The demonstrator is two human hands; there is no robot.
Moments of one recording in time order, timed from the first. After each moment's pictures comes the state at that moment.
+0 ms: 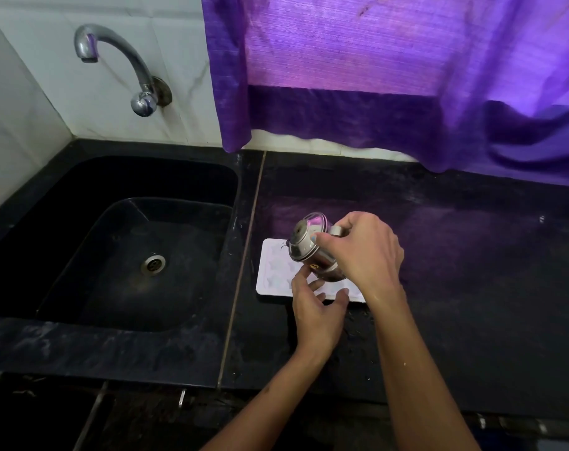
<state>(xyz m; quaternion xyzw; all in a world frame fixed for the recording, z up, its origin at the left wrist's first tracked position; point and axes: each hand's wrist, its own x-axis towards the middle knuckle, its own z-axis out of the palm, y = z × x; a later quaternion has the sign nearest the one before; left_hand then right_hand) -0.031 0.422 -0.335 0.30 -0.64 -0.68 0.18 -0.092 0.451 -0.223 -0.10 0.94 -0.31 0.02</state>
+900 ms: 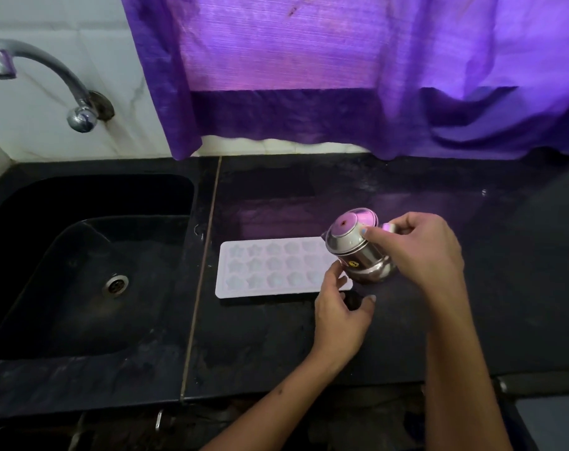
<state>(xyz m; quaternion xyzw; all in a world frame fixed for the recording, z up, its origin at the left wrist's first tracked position) -0.036 0.495 -0.319 0.15 -0.71 -0.68 0.09 -0.104 0.570 -0.215 0.06 0.91 -0.40 -0.01</state>
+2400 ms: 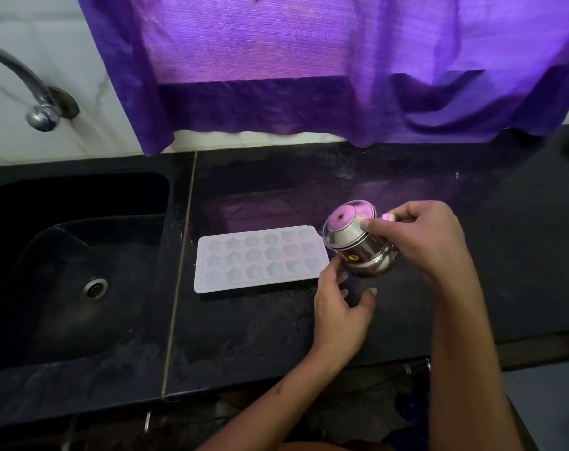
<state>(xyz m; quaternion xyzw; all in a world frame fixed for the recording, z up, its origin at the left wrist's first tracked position) -0.031 0.525 -0.324 0.14 -0.70 -0.70 0.09 -0.100 0.606 -0.211 0.07 0.91 -0.42 0.01</state>
